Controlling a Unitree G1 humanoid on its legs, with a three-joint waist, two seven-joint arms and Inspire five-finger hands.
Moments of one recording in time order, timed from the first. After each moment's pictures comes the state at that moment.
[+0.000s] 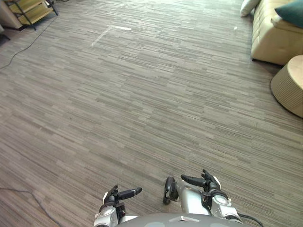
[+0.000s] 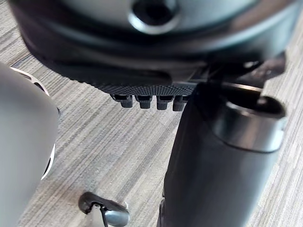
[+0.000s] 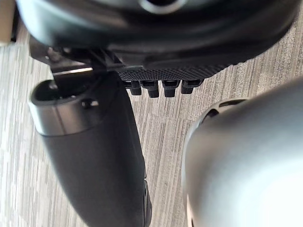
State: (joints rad) left arm 0.06 0.00 0.26 0.99 -0.08 0.01 0.08; right arm 0.03 0.00 -0.26 0.90 -0.04 0.05 -0.04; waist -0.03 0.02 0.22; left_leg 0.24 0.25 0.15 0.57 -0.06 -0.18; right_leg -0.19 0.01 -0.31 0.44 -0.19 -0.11
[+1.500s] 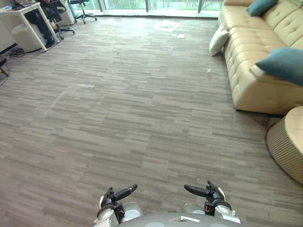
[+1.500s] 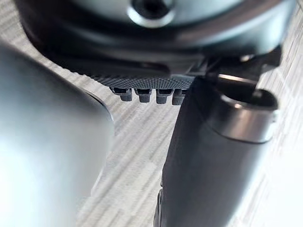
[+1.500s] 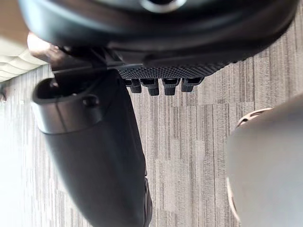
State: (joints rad) left arm 0.11 -0.03 0.38 0.85 -0.11 0.02 0.08; right arm 0.09 0.00 -0.22 0.88 -0.05 0.08 -0.05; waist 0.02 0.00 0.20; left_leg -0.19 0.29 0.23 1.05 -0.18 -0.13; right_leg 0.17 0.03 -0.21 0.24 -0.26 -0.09
